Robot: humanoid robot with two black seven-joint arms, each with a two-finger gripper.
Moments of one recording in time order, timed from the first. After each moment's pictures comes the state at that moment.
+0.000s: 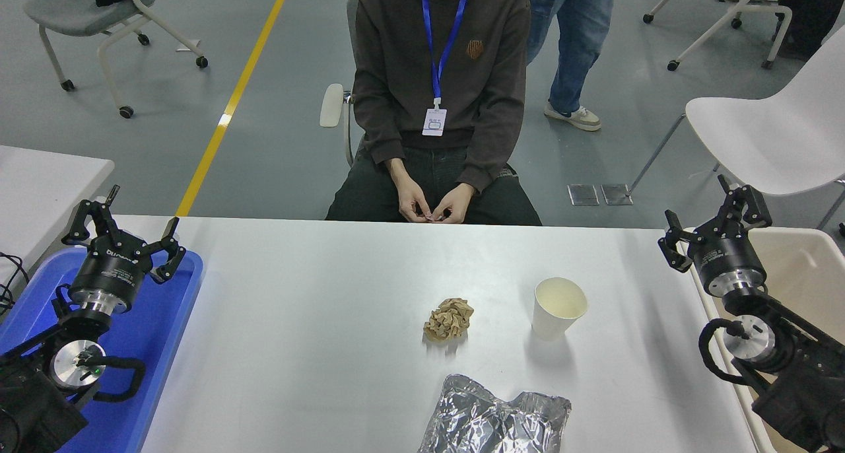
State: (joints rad) left arm -0.56 0.46 -0.57 -0.39 -0.24 -0.68 -0.61; right arm 0.58 -0.35 0.74 0.52 0.00 0.23 0.53
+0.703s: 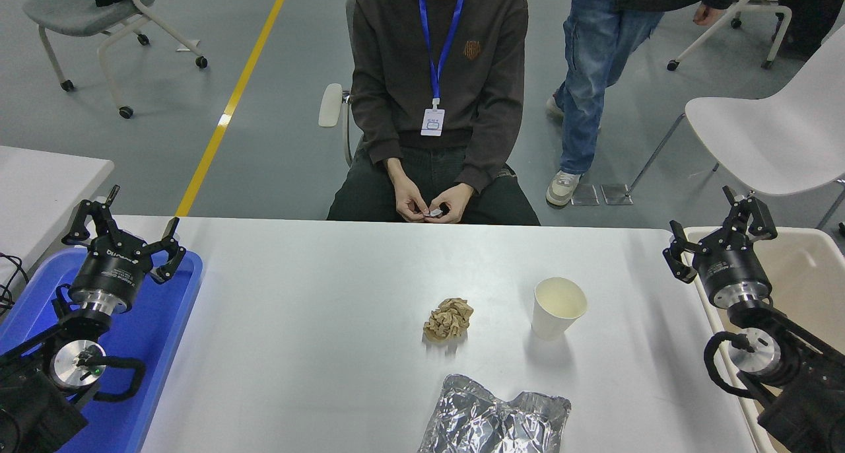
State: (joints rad) left arm -0.56 0.46 -0.57 -0.39 -0.24 -0.68 -0.61; right arm 0.56 -0.35 0.75 0.52 0.00 0.24 0.55
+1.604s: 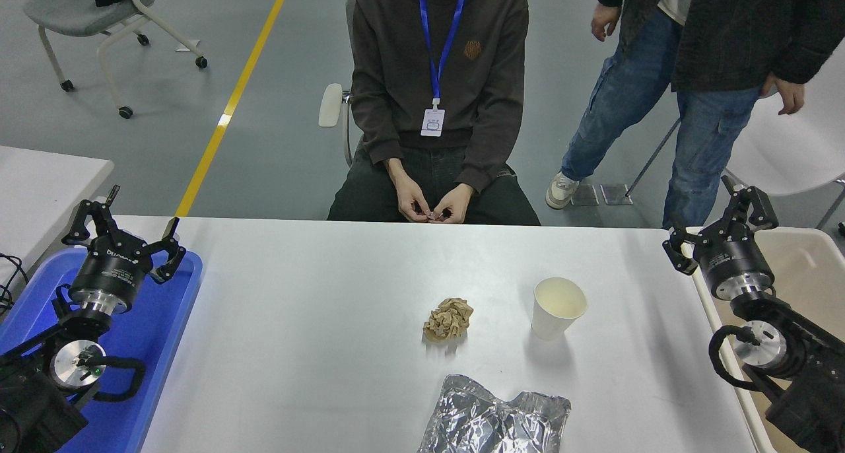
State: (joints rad) left arm -0.56 0.46 -0.57 -0.39 -0.24 -0.68 -0.61; right arm 0.57 -0.40 0.70 0.58 -0.01 0.23 0.53
